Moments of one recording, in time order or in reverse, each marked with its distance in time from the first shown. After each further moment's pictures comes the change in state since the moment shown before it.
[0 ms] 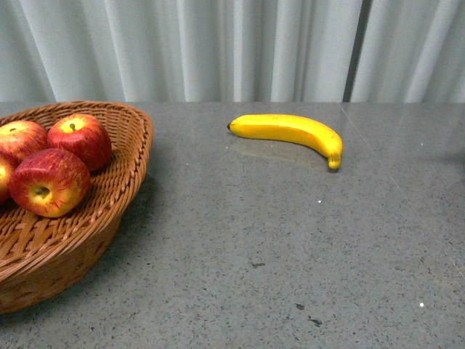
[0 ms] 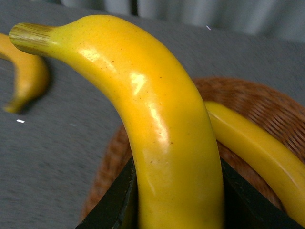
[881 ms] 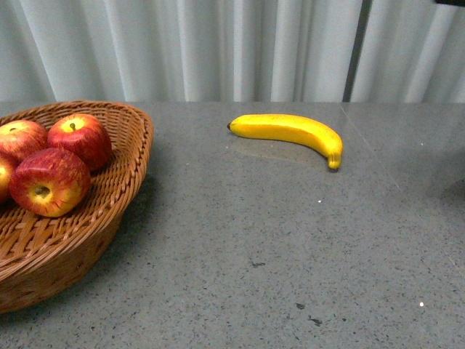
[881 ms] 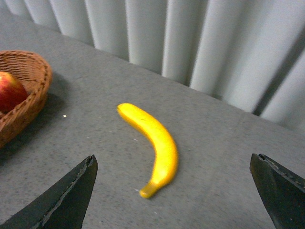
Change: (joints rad) left arm 0.000 0.000 0.000 0.000 0.000 0.000; right arm 0.356 0.026 0.127 0.129 -0.074 0.102
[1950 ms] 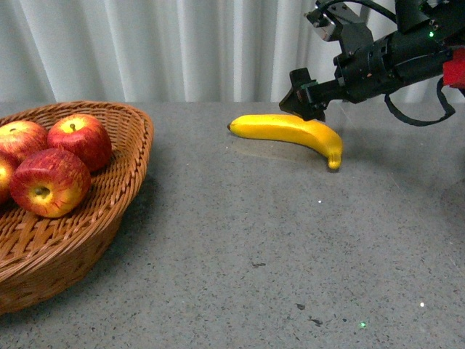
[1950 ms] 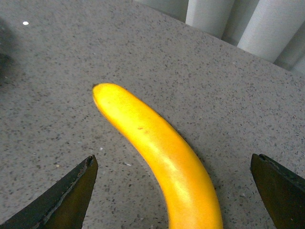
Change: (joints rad) left arm 0.000 0.000 0.000 0.000 0.000 0.000; right arm 0.197 0.658 0.563 -0.131 0.130 -0.012
